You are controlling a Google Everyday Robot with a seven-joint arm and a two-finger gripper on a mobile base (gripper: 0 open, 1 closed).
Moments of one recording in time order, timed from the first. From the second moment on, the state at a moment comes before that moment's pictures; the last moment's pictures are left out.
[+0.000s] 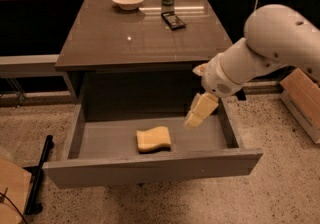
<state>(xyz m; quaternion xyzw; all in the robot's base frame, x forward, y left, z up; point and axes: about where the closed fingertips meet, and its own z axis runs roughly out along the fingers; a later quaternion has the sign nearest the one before) 0.538 -0.099 0.812 -0.60 0.75 0.13 0.26</state>
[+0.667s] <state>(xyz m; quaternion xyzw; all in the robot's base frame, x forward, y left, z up) 0.565 -0.083 0.768 -0.60 0.74 0.14 0.27</state>
